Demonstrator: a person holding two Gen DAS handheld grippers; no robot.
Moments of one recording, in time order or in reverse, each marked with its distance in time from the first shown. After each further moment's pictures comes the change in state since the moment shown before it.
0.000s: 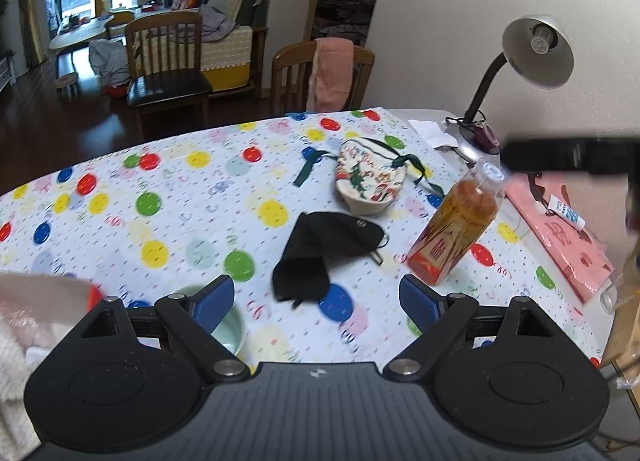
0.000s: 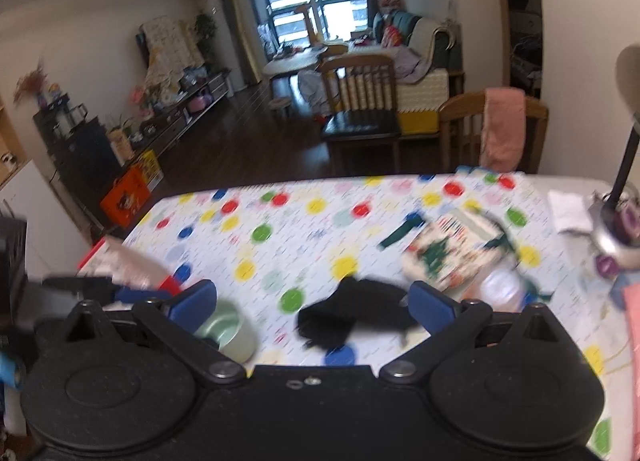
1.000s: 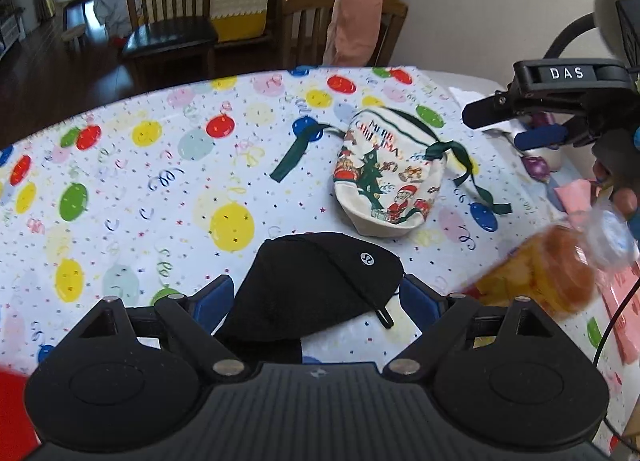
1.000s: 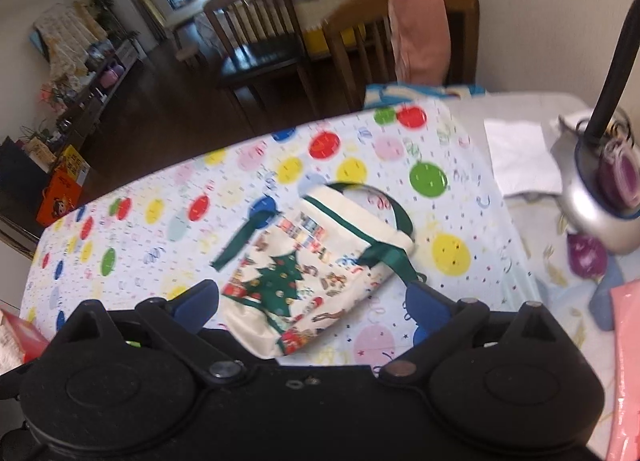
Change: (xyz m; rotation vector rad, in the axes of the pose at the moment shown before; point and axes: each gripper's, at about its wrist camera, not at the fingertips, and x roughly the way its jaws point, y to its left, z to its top) left arm 0.174 -0.031 0.056 -0.077 0.152 0.062; right arm 0.173 -0.204 0.048 0.248 0.273 -0.113
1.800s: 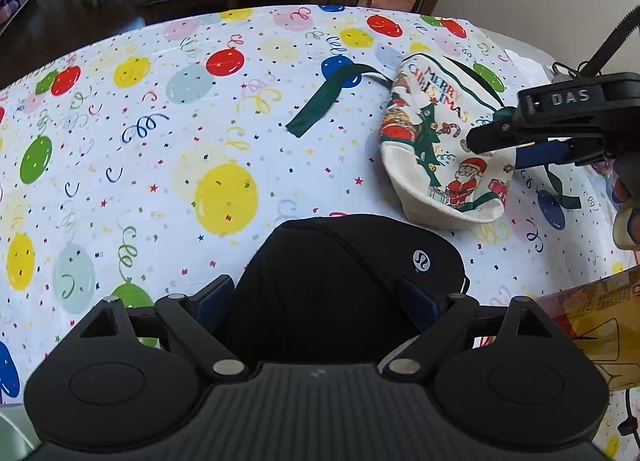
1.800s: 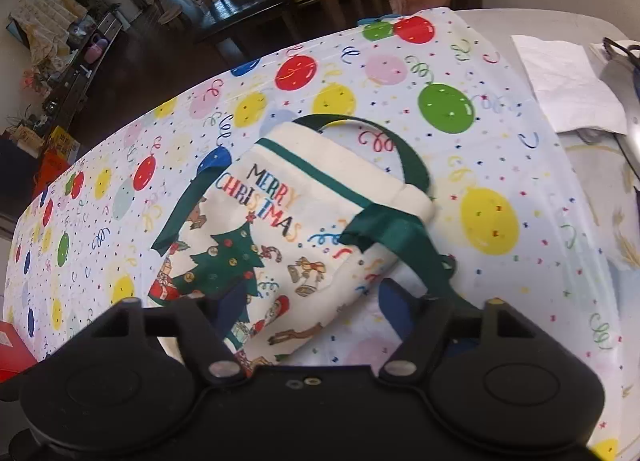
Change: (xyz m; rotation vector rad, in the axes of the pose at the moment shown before) left arm 0.090 0.010 0.005 -0.073 0.128 0.057; right arm 0.095 -0.025 -0.001 0.044 0.145 0.019
